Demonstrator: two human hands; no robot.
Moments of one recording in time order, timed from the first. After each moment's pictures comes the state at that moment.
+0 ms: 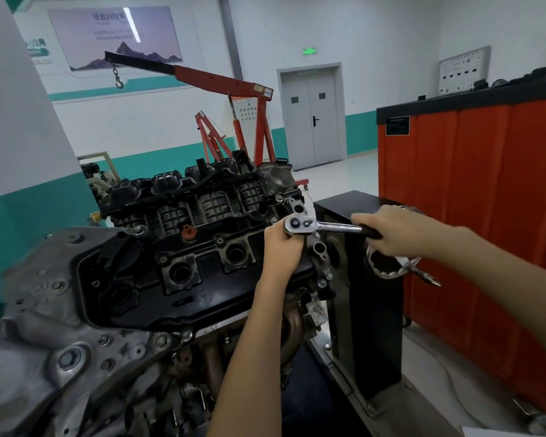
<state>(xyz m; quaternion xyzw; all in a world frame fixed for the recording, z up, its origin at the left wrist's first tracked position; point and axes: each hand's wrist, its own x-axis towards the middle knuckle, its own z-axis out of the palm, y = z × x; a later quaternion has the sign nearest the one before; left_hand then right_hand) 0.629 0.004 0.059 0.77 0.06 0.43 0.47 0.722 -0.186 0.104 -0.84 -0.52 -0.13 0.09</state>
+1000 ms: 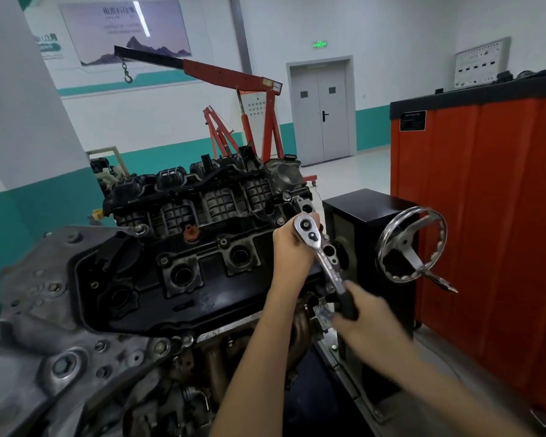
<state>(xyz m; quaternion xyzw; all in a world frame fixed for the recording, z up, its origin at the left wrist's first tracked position) 0.627 -0.012 0.062 0.71 0.02 0.44 0.55 0.618 -0.155 0.008 -0.76 -0.37 0.06 0.53</state>
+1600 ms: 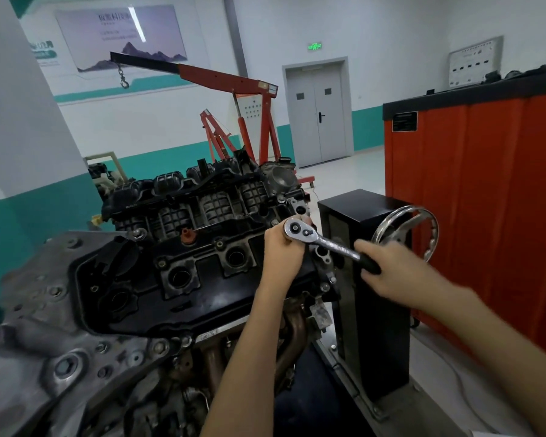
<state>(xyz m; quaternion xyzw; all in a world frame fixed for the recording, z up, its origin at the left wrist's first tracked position) 0.626 -0.001 0.061 0.76 0.01 0.43 0.50 0.692 -0.183 0.051 -0.84 -0.47 -0.10 0.25</state>
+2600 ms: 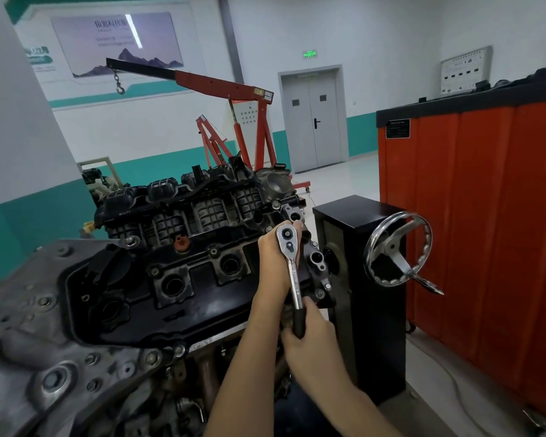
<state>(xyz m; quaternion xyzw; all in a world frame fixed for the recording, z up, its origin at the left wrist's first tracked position) 0.639 -0.004 0.065 0.75 0.08 0.47 0.46 0.575 -0.108 -0.008 -0.71 -0.30 0.09 0.63</state>
